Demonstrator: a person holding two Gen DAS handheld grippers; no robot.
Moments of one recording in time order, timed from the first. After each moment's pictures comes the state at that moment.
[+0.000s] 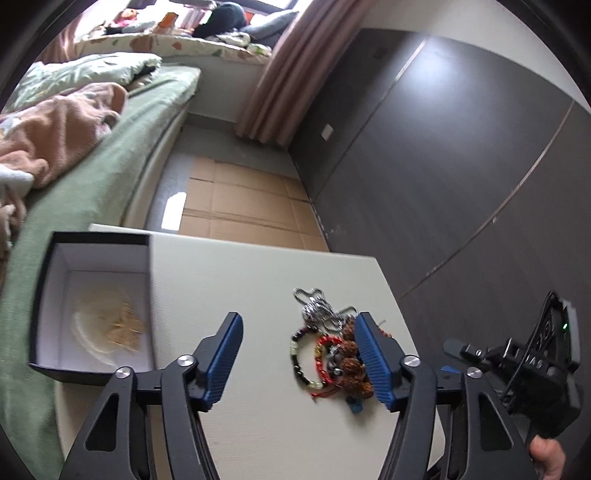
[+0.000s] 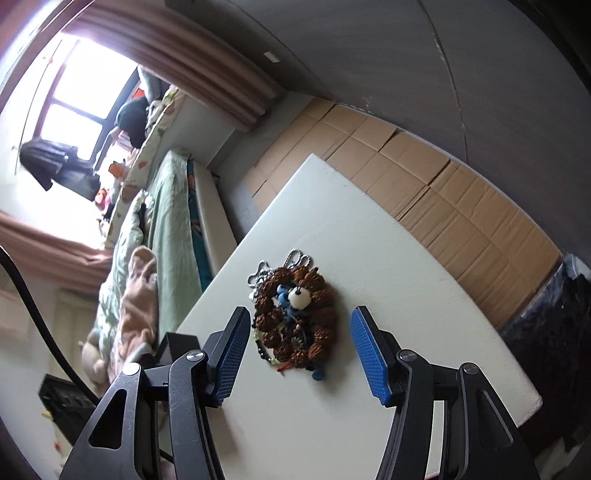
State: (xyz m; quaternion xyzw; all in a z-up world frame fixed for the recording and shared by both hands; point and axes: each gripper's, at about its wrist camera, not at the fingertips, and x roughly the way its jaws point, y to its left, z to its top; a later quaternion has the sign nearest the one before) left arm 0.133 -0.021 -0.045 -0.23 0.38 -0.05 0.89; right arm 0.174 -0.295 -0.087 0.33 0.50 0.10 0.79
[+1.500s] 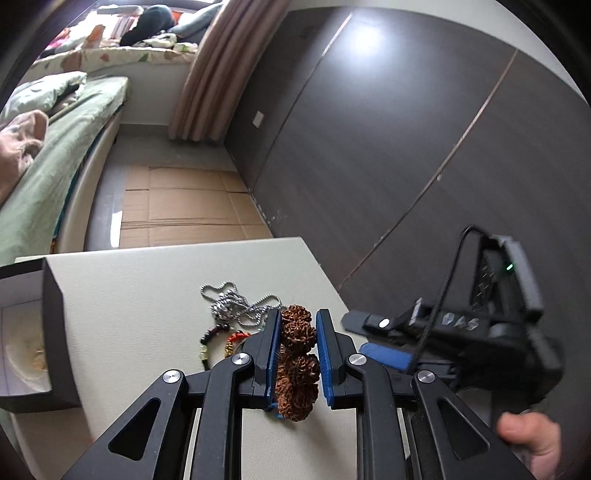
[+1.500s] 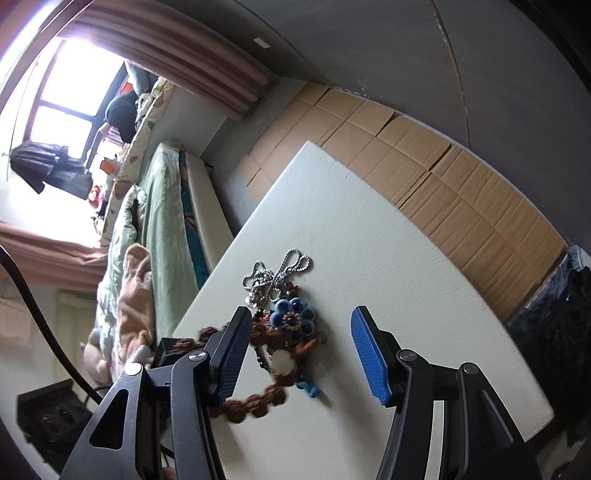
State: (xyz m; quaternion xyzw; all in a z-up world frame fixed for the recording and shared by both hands) left arm 0.150 -0.072 -0.034 -0.19 0.37 -0.16 0.90; right arm 0.201 -0.277 -0.104 0.33 0.54 0.11 0.77
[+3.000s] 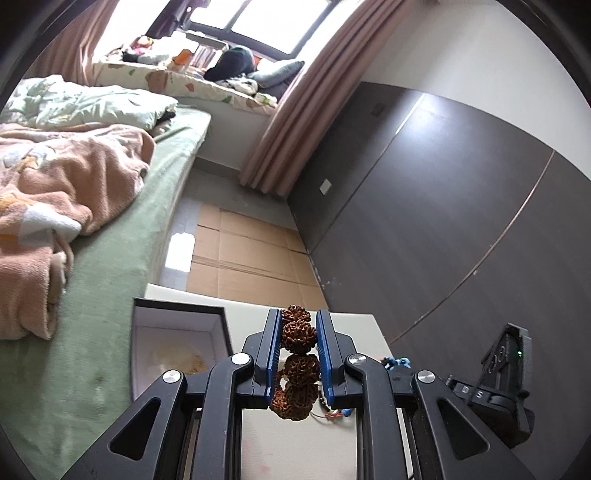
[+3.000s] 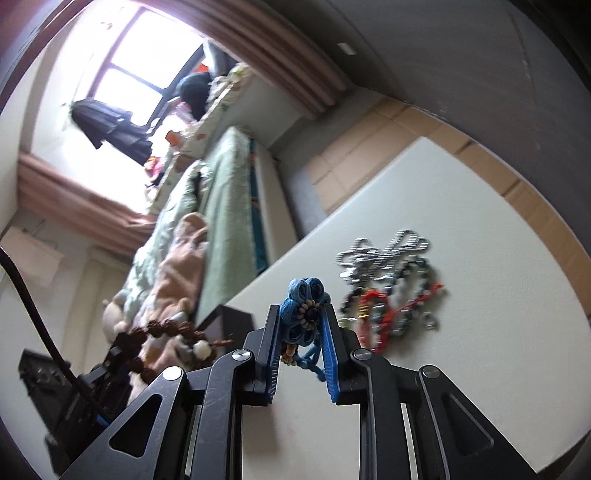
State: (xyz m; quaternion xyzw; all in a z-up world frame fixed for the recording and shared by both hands) left arm 0.083 0.068 0.009 -0.26 0.28 -0.03 0.92; right arm 0.170 -0.209 -0.071 0.29 0.46 0.23 0.80
